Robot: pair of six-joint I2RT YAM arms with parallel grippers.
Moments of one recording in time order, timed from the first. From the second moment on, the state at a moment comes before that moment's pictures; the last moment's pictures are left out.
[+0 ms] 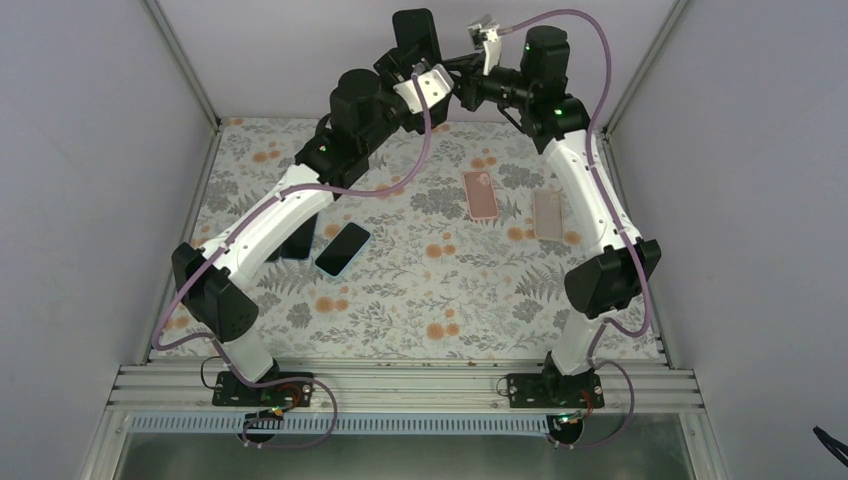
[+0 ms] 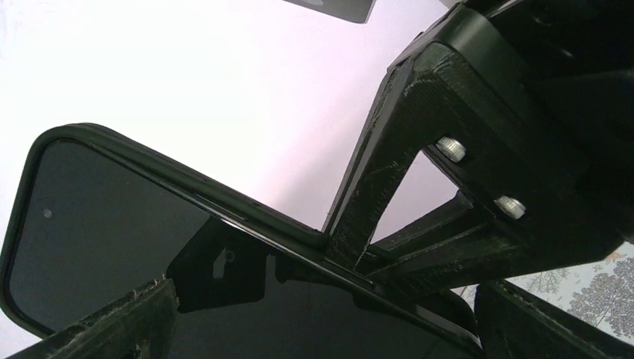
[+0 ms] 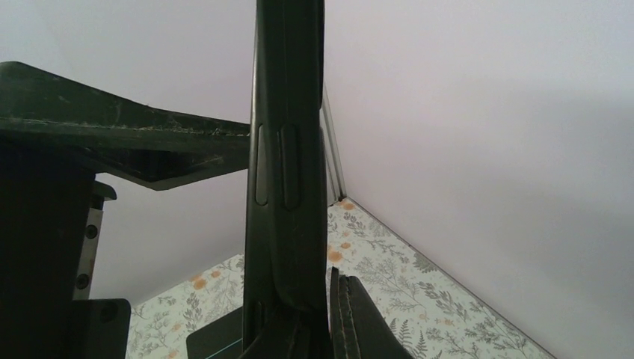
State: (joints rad) left arm -0.66 1.70 1.78 -0.04 -0.03 0.65; right arm 0.32 1.82 2.05 -0.36 -0.78 0.07
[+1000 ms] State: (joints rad) left arm -0.79 1.65 1.25 0.82 -0.39 1.09; right arm 0.32 1.83 2.00 -0.30 -0.91 0.11
